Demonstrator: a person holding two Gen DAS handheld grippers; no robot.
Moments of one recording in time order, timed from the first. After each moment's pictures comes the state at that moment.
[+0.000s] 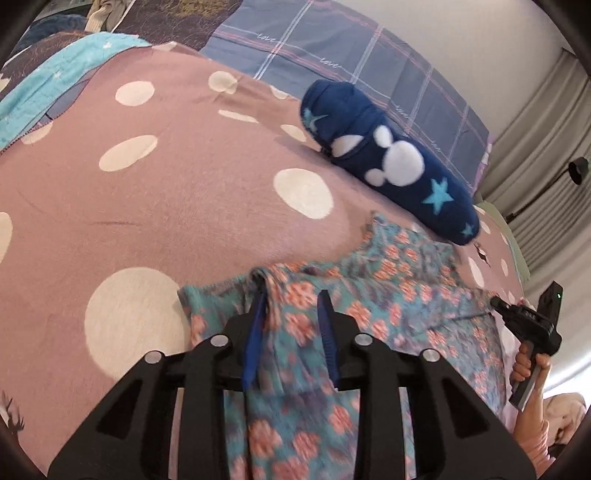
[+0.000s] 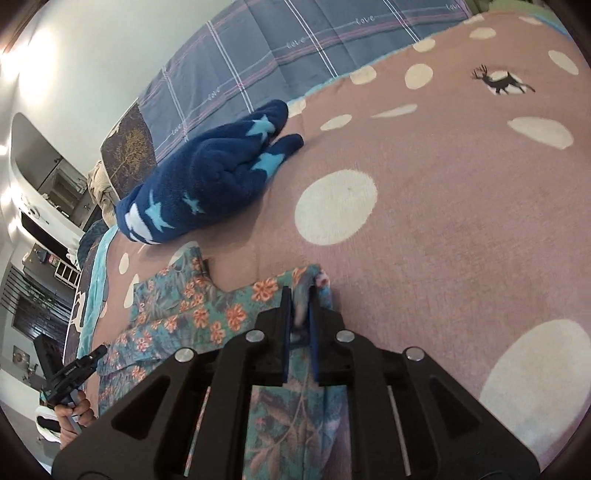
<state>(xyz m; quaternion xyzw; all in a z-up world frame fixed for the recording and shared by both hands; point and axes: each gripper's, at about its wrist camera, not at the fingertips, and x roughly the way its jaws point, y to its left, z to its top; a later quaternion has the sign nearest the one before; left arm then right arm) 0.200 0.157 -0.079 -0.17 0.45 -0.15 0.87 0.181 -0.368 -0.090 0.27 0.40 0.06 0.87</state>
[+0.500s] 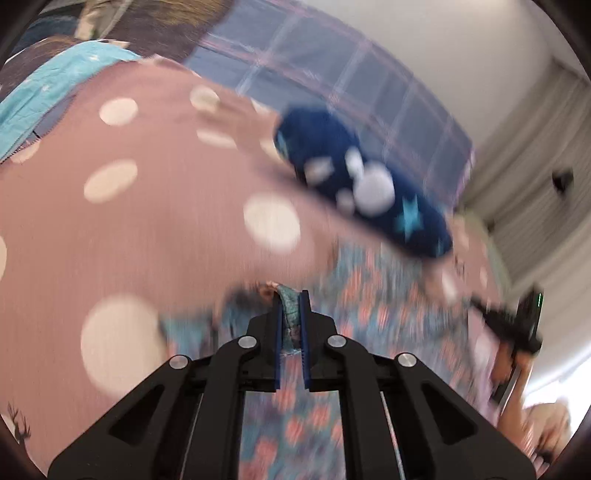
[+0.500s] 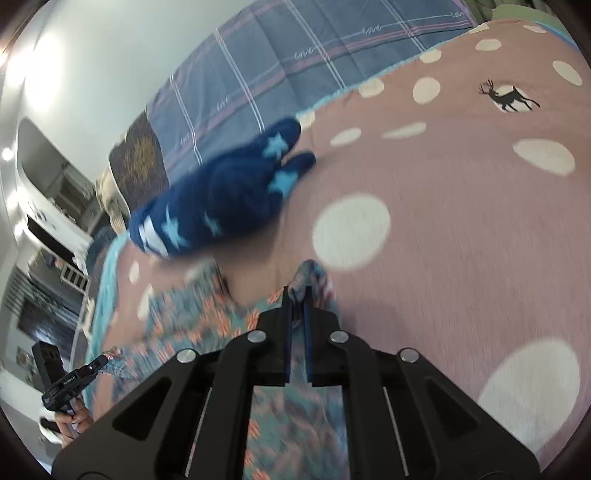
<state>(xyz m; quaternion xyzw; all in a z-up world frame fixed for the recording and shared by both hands) 0.225 0.156 -0.047 -0.22 0.42 -0.15 0.87 0.191 -0.375 -0.067 0.29 0.38 0.06 0.87</state>
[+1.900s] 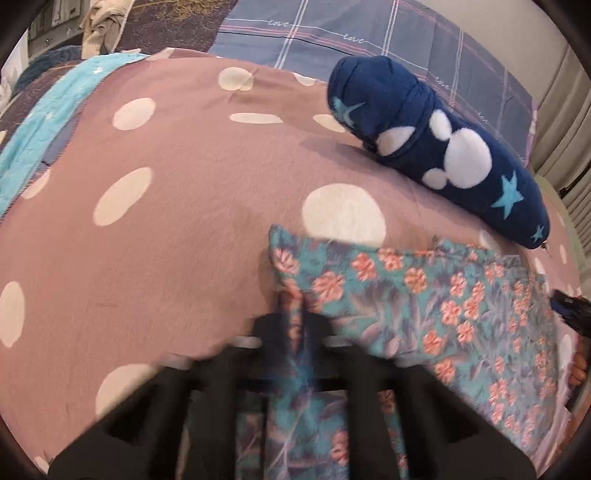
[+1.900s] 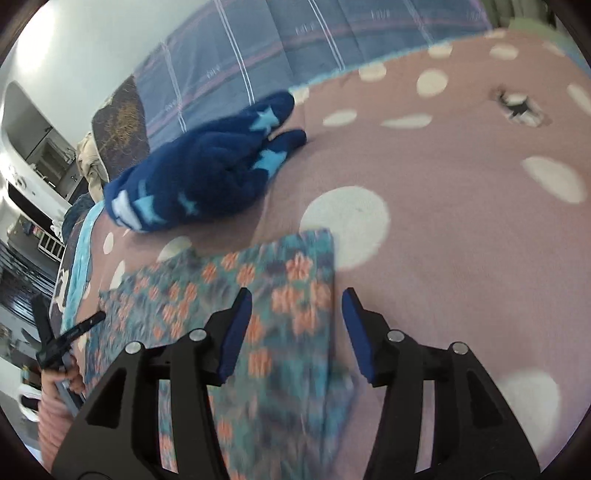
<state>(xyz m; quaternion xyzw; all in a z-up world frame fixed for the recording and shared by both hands) 0.279 0.130 -0.090 -0.08 0.48 -0.07 0.87 0.228 -0.362 -0.084 0.23 0.46 0.05 0.86</state>
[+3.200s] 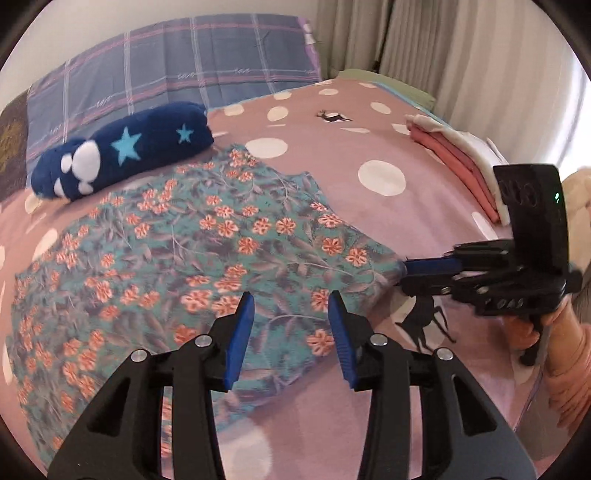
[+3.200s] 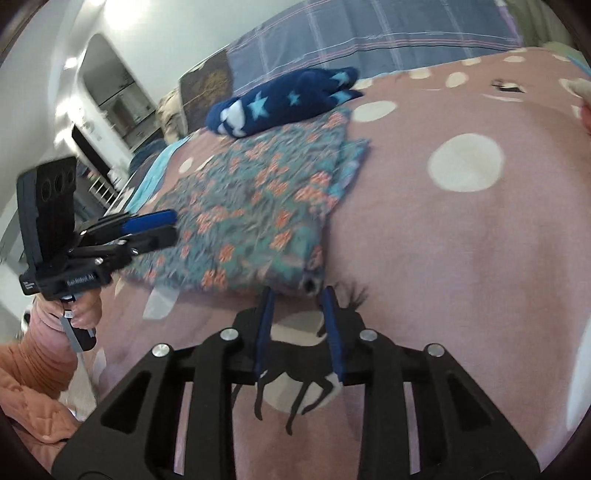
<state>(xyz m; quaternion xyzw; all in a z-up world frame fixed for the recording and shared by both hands) 0.039 -0.133 -0.039 0.11 0.40 -0.34 0.84 -0.009 -0.344 -0.094 0.15 0.41 0.20 0.88</state>
